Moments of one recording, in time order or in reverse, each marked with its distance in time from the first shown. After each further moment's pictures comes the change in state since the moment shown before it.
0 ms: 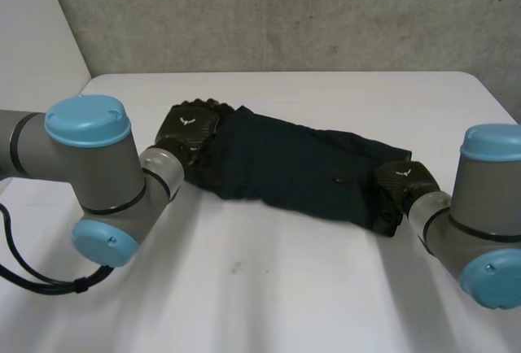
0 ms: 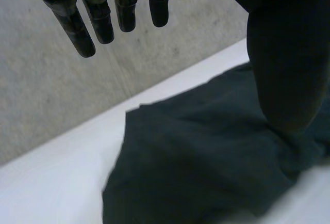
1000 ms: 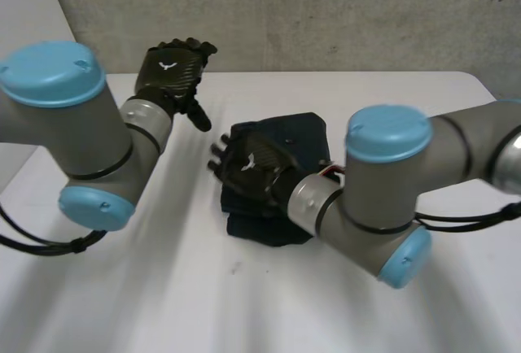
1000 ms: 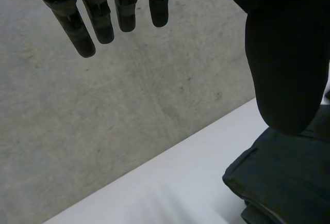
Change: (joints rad) left arm -0.006 0.064 0.136 0.003 -0.085 0.003; right arm 0.339 0.147 -0.387 0.003 -0.363 -0.511; left_hand 0.000 0.000 0.000 0.000 0.000; right_hand -0.343 -0.425 -0.410 -0.390 -0.360
